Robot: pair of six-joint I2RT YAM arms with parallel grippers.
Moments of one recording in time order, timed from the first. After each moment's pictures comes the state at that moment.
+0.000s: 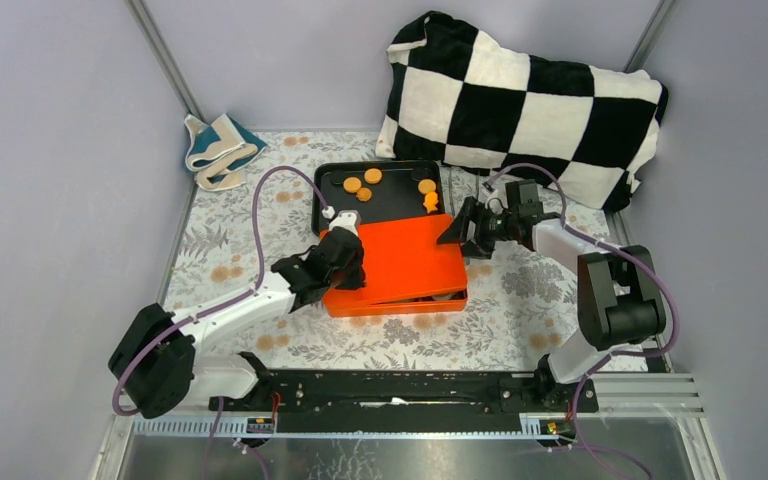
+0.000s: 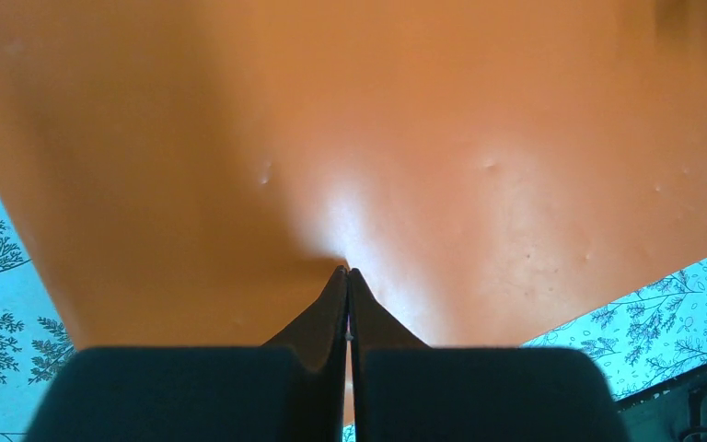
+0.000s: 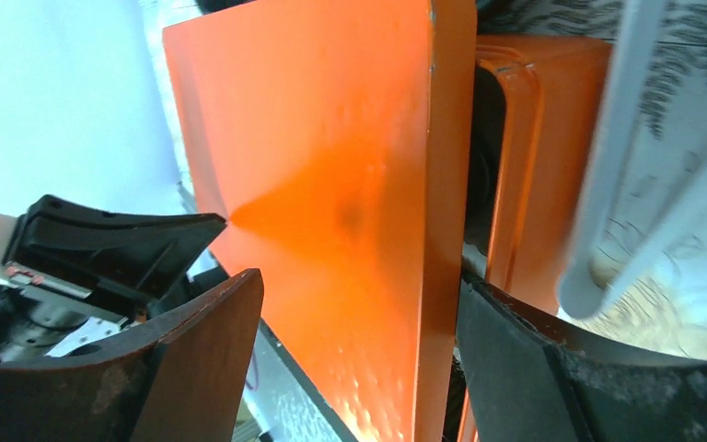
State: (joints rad) left arm -0.75 1.26 0.73 -0.27 -0.16 -0.62; right arm 0.18 1.64 0.88 -0.14 -0.80 0.59
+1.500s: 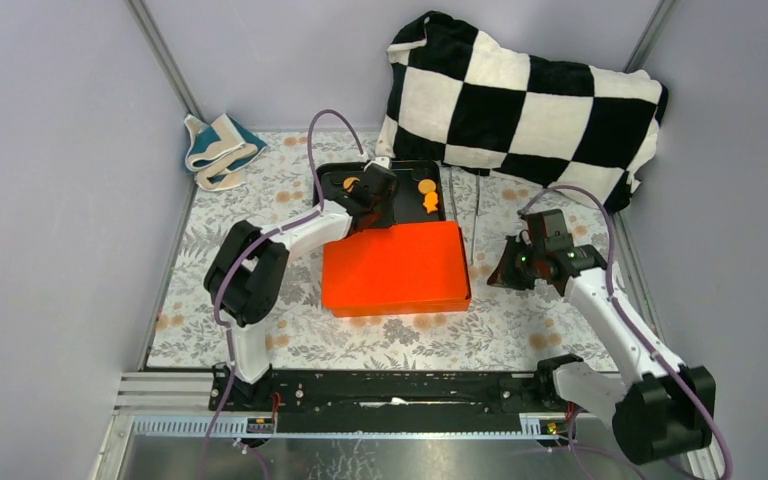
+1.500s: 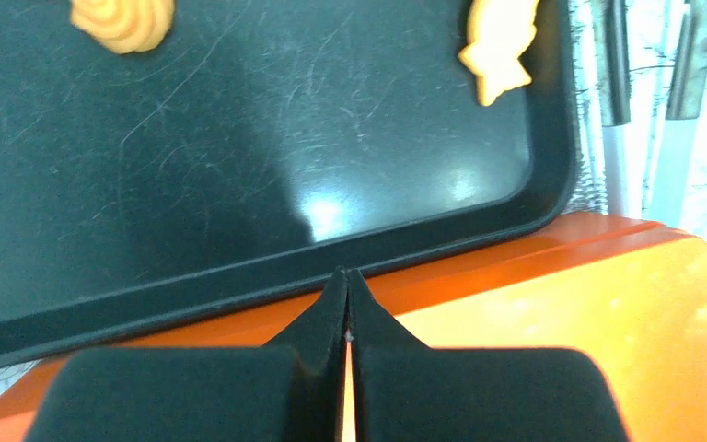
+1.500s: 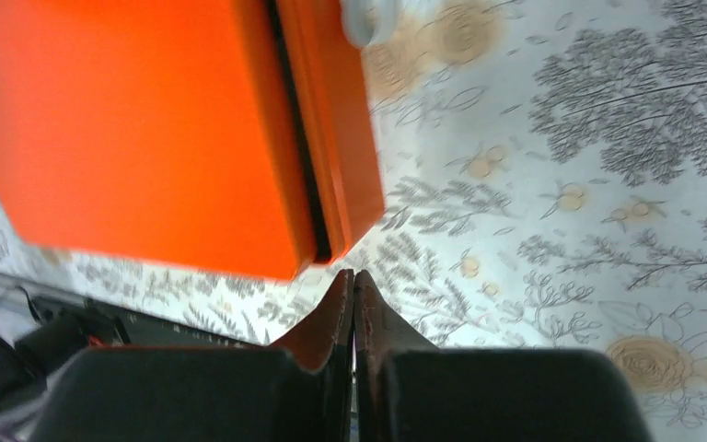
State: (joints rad) left arm -0.59 1.89 1.32 -0.25 -0.15 -0.52; right arm 0.20 1.11 0.76 -0.70 -0.26 0.51
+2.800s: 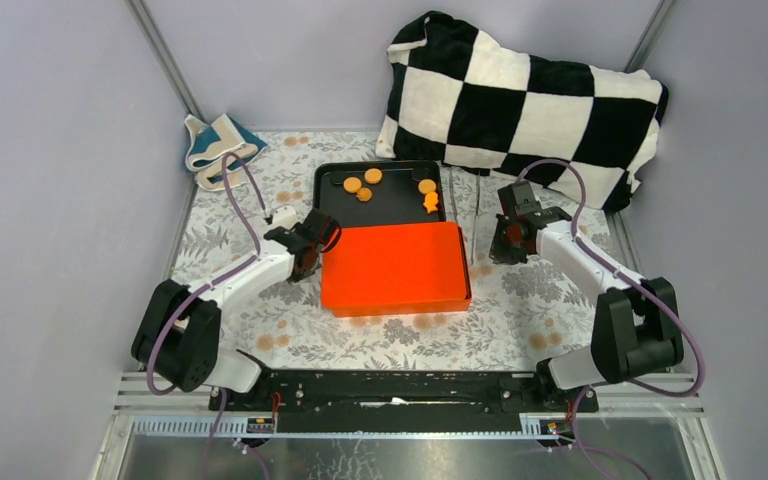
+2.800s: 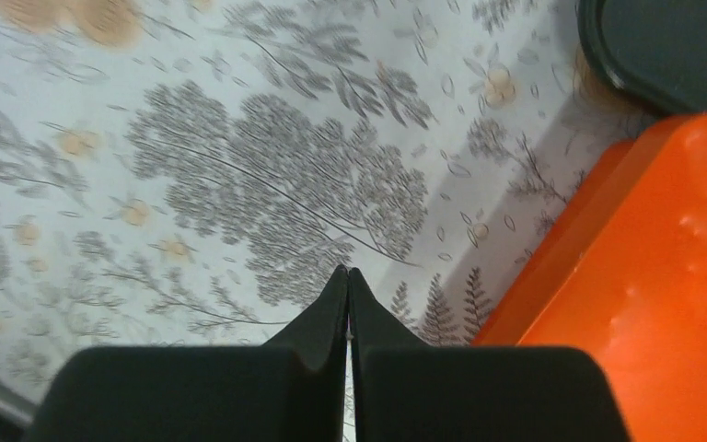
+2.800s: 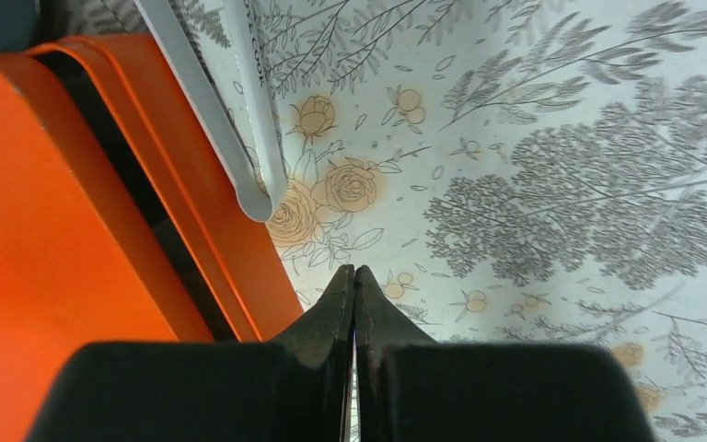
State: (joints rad) left arm -0.48 1.42 0.90 -0.77 -0.61 -0.92; right arm 0.28 1.41 0.97 -0.69 0.10 0.53
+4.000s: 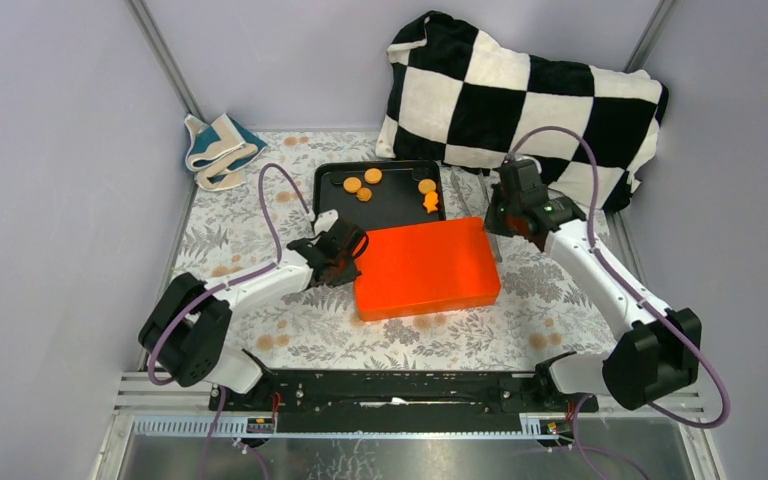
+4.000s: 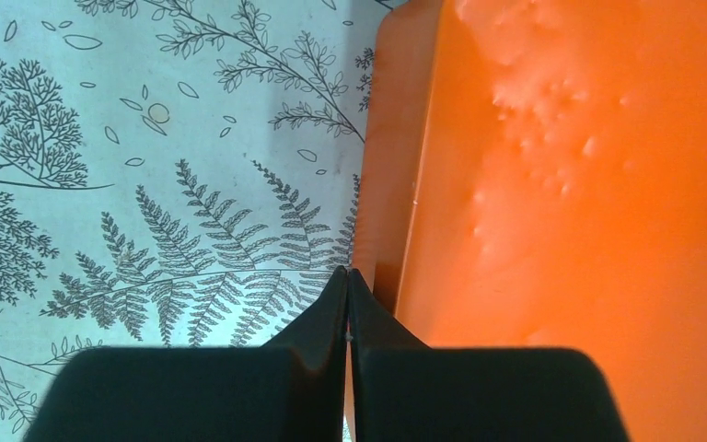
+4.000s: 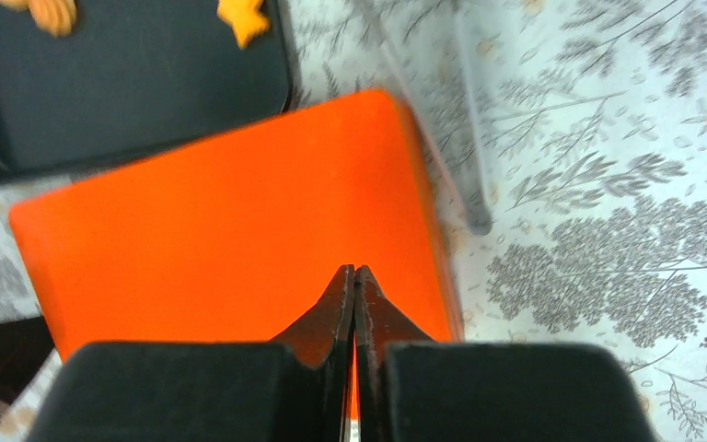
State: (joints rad) left arm -0.66 1.47 0.83 -0.45 -0.24 -0.91; right arm 0.33 1.32 1.13 -0.67 0.12 0.50
